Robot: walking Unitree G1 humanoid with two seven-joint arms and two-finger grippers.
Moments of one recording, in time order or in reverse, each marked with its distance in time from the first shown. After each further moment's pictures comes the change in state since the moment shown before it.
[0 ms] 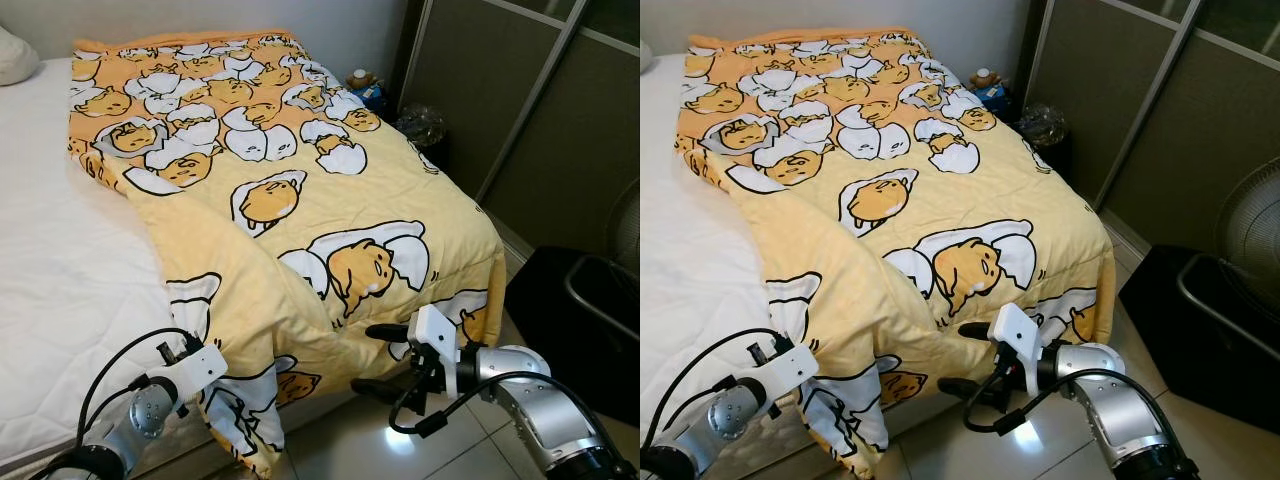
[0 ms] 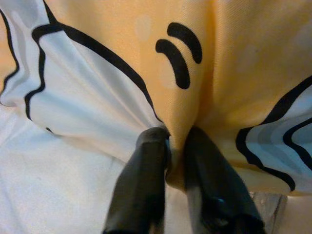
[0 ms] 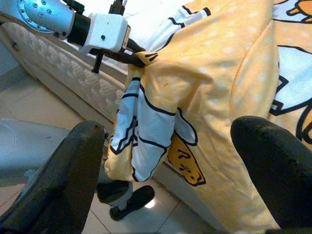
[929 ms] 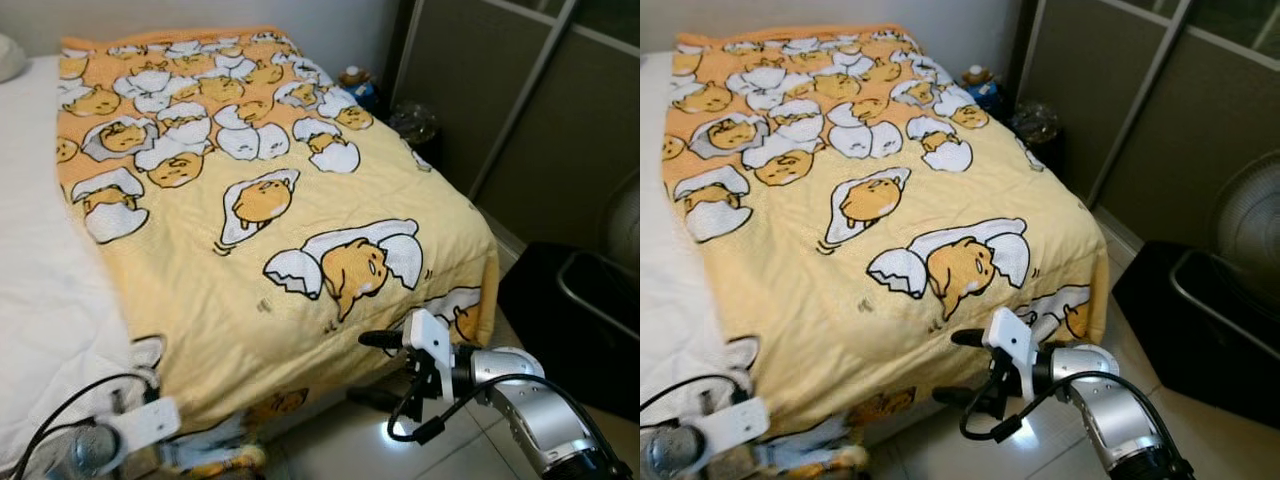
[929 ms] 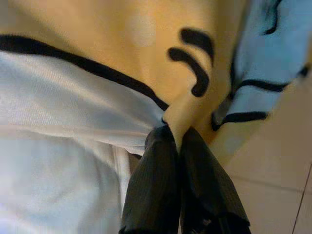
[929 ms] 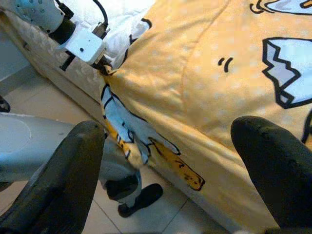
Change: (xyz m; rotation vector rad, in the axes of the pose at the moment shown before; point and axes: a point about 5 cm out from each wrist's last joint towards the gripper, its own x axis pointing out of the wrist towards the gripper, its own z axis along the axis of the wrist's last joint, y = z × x) left arm -0.041 -0.009 -0.077 0.110 0.307 -0.324; right arm 0.004 0.005 -0.001 0.005 0.004 0.053
